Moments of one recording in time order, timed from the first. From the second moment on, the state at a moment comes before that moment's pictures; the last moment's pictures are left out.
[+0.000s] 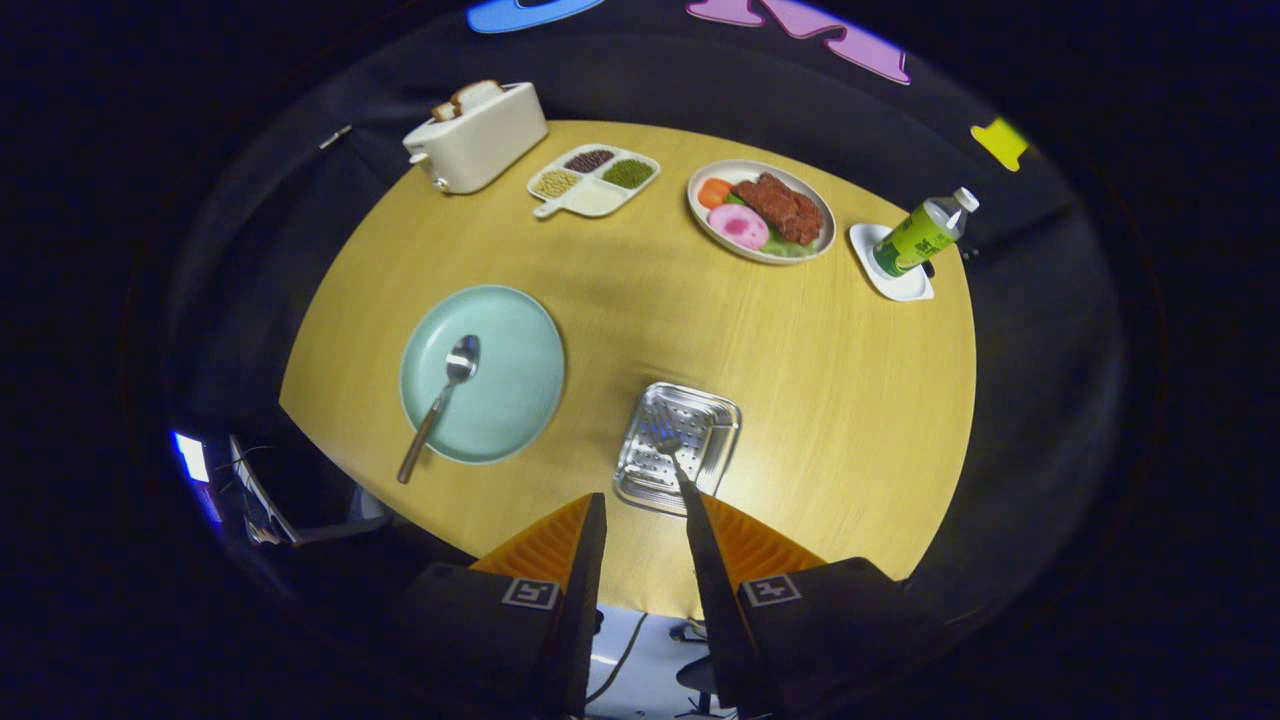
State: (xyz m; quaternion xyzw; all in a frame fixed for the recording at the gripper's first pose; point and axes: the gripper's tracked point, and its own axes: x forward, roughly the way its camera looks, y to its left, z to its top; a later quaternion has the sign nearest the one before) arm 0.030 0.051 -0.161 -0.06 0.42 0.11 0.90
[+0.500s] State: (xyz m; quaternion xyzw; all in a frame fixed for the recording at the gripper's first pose) arm 0.049 0.242 -0.232 0.02 0.41 0.19 0.89
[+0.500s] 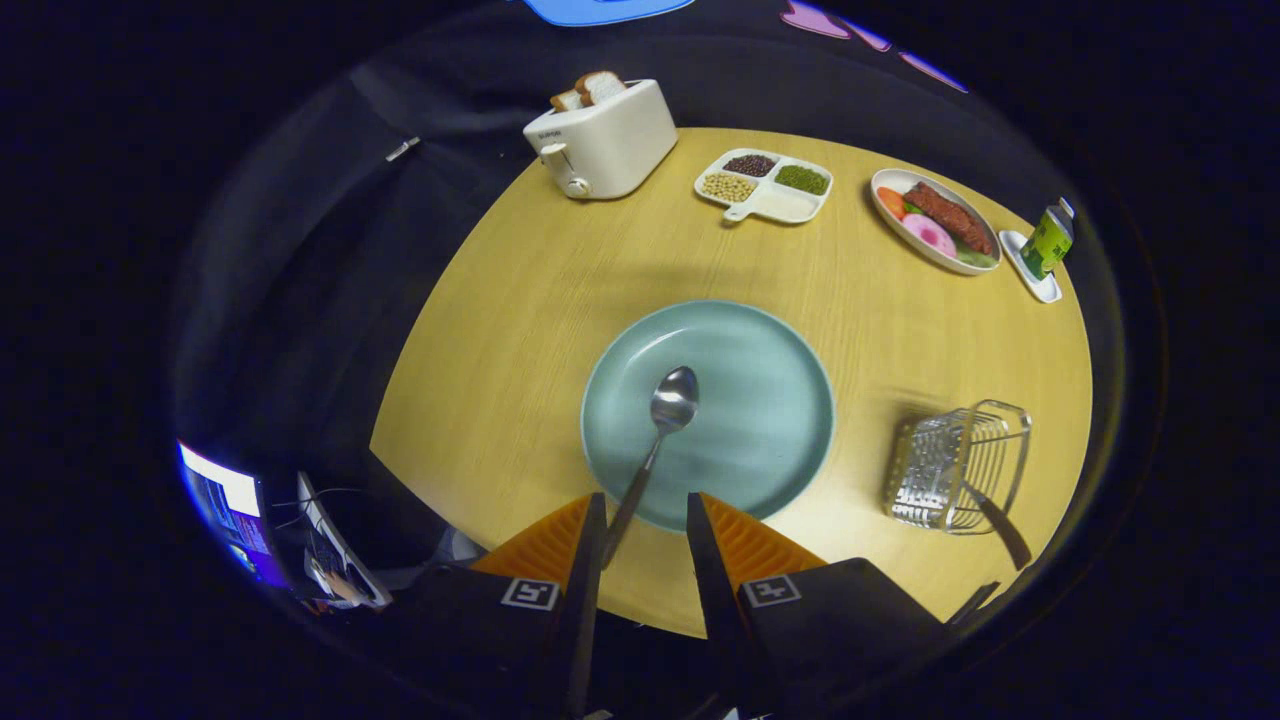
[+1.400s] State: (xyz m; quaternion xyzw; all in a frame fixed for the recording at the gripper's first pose) arm 0.102 0.239 -0.308 0.07 0.49 0.10 0.86
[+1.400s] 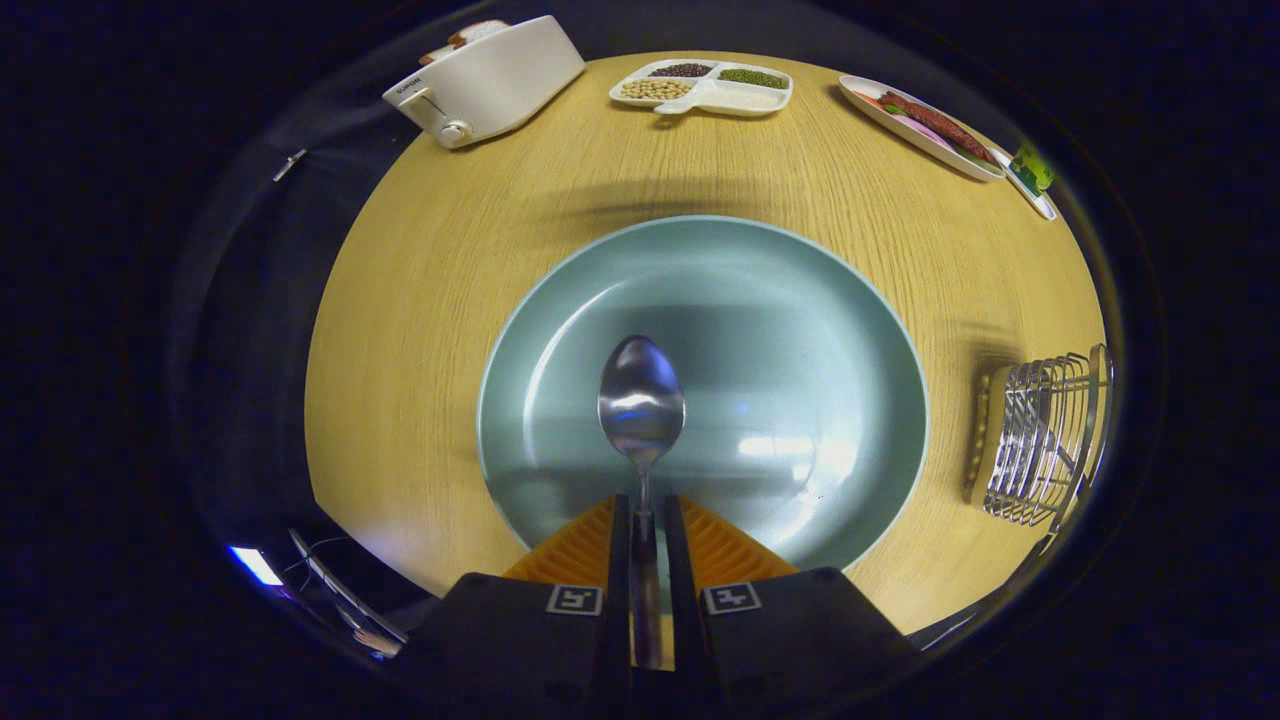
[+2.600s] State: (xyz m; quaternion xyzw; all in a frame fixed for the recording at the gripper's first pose) arm 0.036 0.098 -0.145 0.07 0.41 0.20 0.89
